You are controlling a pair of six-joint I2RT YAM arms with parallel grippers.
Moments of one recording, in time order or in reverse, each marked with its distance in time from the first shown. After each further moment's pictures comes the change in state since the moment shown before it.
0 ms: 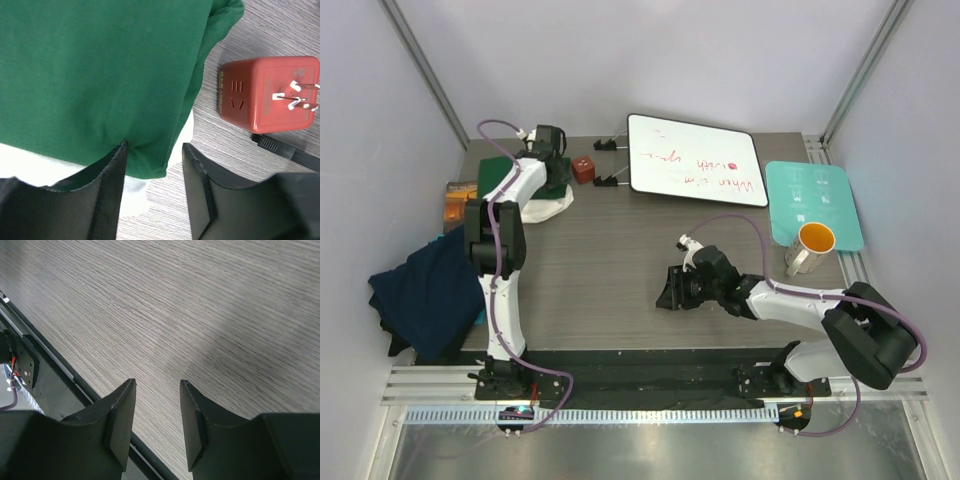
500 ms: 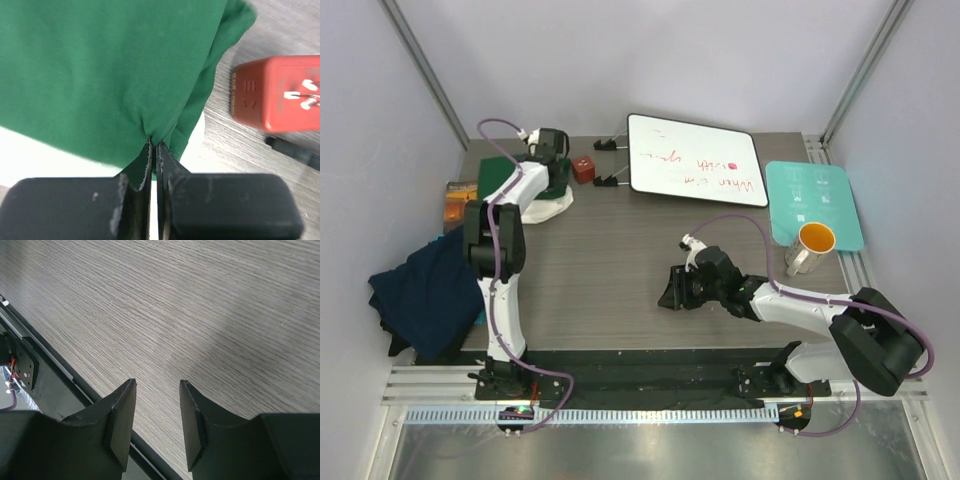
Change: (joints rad) left arm -0.018 -0.033 -0.066 0.056 -0.093 0.025; right arm 0.000 -0.043 -0.004 -0.030 0.023 0.000
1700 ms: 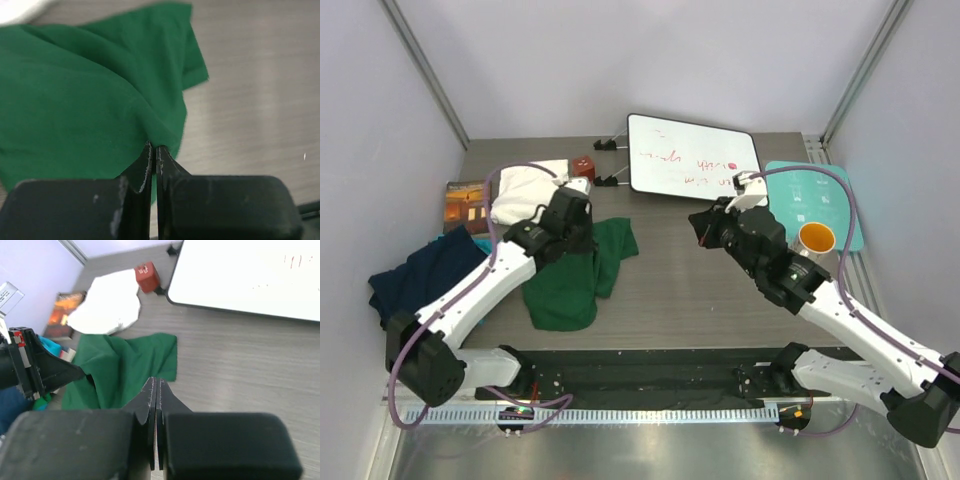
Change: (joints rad) left arm -0.393 -0.927 -0.660 -0.144 0.164 0.042; right arm -0.011 -0.367 0.400 -0.274 0.545 -0.085
